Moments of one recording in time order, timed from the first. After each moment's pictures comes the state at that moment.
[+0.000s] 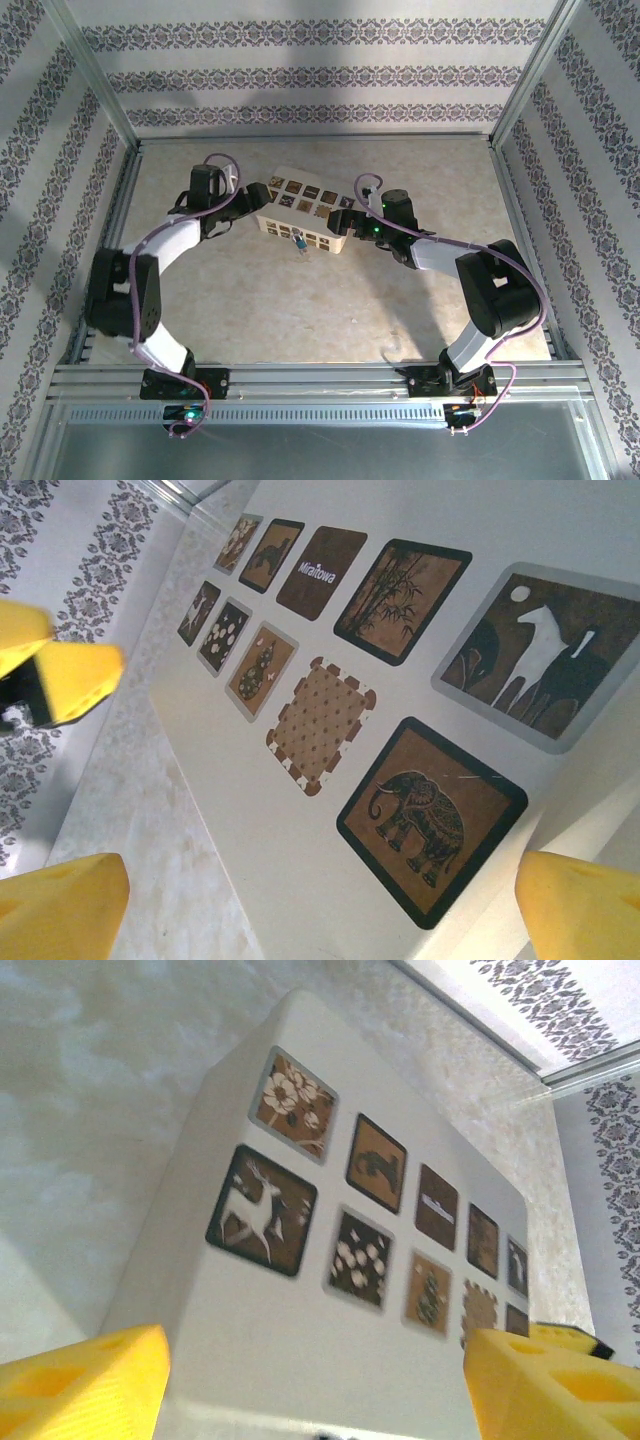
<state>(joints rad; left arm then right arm) -0.12 1.58 0.98 -0.05 0.45 -0.58 0.38 1.66 0.78 0.36 -0.51 0.60</state>
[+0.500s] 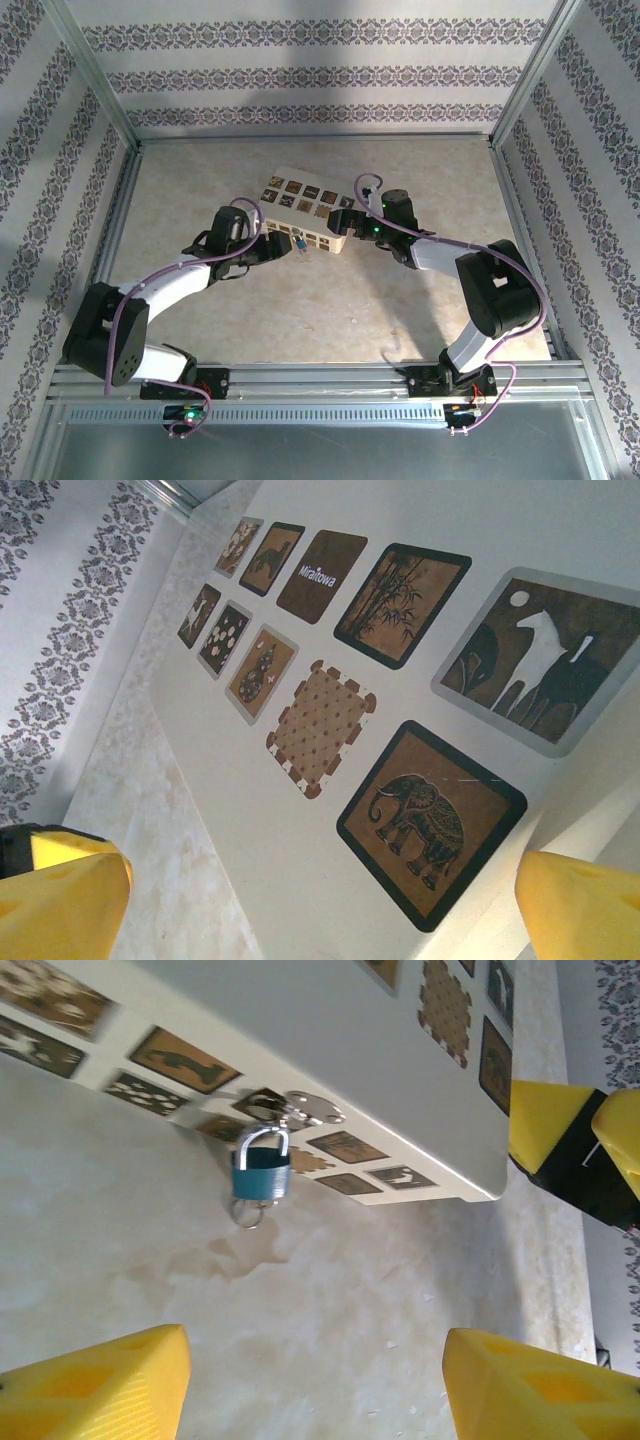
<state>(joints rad) -0.37 1.40 0.69 0.00 0.43 -0.70 0.38 1.66 0.78 0.36 -0.51 0.60</state>
